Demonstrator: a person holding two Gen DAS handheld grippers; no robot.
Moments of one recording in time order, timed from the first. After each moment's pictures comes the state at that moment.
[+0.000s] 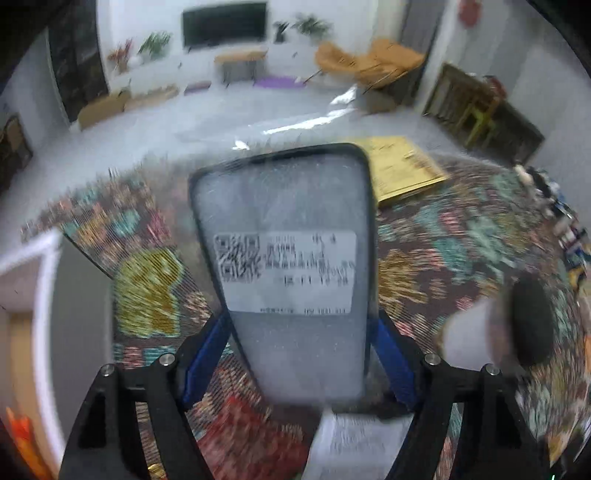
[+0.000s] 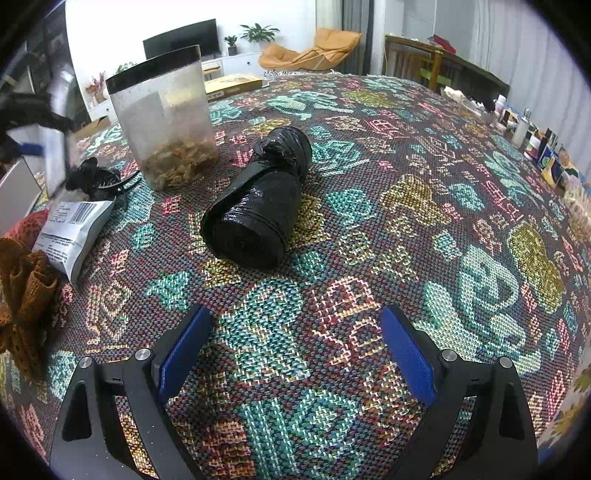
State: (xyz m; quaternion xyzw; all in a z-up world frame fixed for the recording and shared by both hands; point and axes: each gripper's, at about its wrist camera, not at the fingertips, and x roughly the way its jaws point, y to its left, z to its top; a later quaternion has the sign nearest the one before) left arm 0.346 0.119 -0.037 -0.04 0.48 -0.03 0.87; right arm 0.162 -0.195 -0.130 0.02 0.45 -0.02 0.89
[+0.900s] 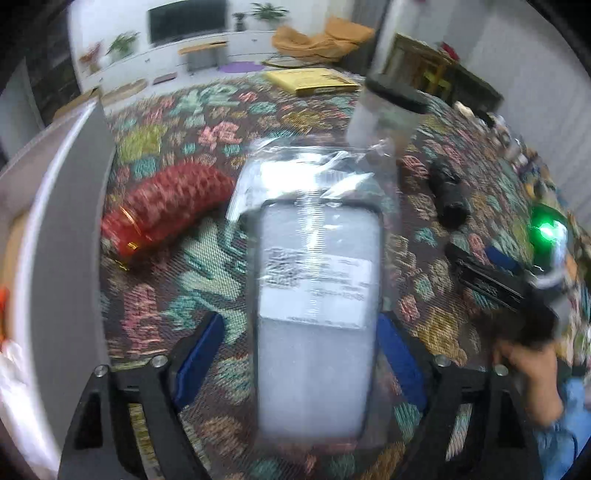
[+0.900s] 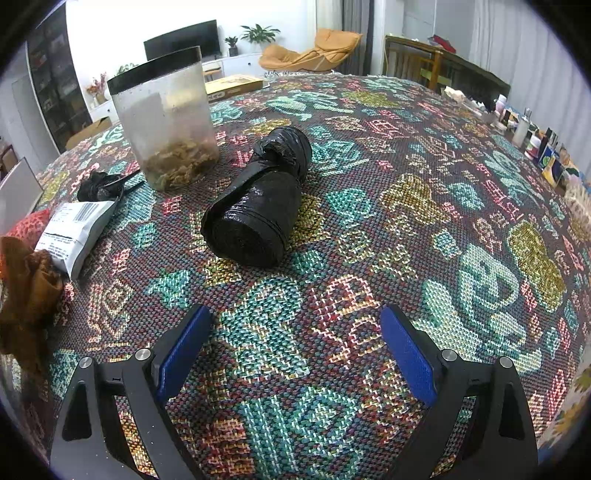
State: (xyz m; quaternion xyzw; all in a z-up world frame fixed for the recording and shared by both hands) left arm 0.116 0.071 -0.069 -0.04 0.51 -0.09 0.85; right arm 0.162 -0.196 -0.130 0.02 0.45 -0.02 0.89
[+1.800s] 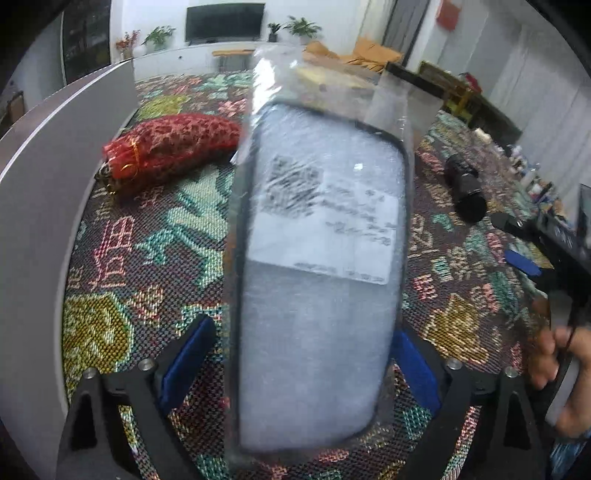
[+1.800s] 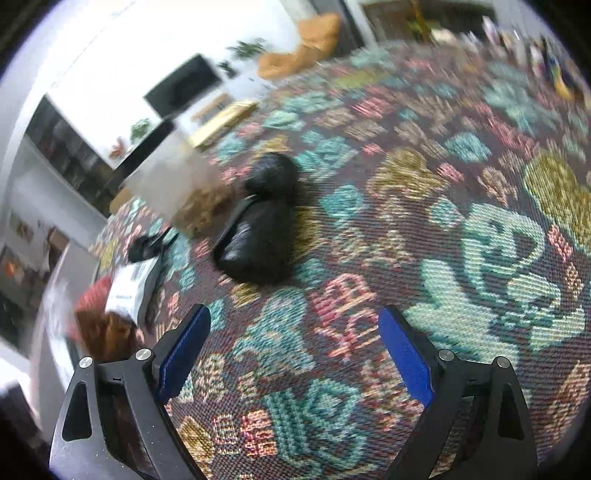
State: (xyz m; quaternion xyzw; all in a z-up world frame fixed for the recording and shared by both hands) left arm 0.075 0.057 -0.121 -0.08 0.47 -0.06 0.88; right arm 0.162 -0.254 -0.117 0.23 0.45 0.05 0.86
